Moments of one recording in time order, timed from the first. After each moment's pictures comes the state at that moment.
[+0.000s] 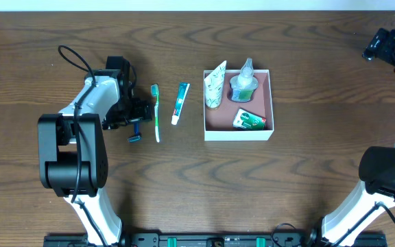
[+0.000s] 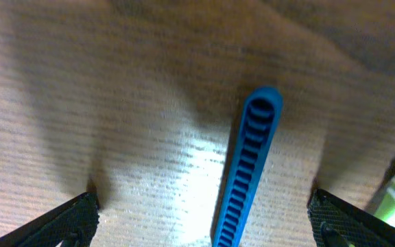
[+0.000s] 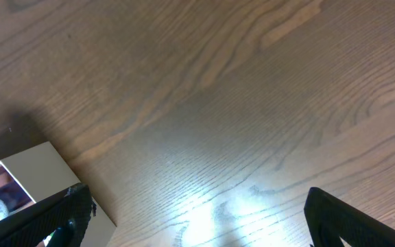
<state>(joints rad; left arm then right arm) -0.02 2.01 1.31 -0.87 0.02 -0.23 -0.31 2.01 2.36 -1.63 0.08 0.31</state>
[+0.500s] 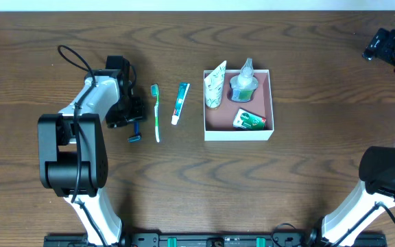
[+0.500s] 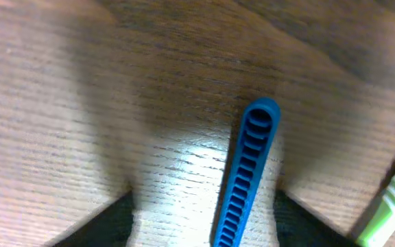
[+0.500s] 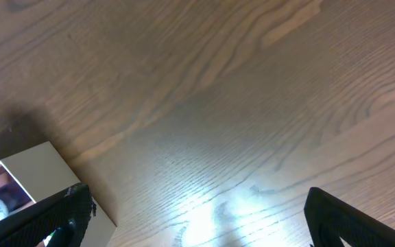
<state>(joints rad) -0.02 2.01 1.31 -0.87 0.02 -0.24 -0.31 2.01 2.36 -1.63 0.08 0.31</state>
